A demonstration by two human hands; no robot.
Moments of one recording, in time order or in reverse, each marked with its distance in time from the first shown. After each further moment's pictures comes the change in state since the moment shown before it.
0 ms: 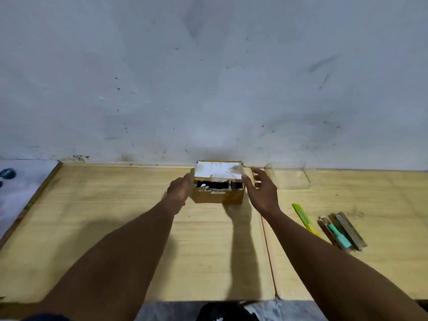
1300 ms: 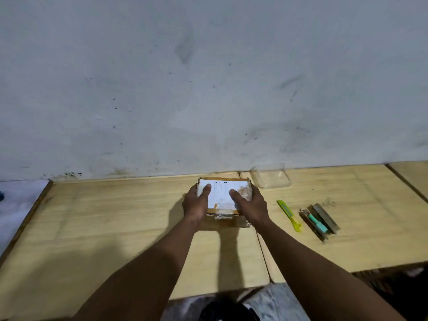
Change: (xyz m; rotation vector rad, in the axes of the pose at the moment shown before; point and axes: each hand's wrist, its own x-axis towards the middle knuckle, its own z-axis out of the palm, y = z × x) left_hand -0.090 -0.003 0.025 -0.237 -0.081 0.270; right_hand -0.068 -0.026 -0.006 0.034 0.038 0.189
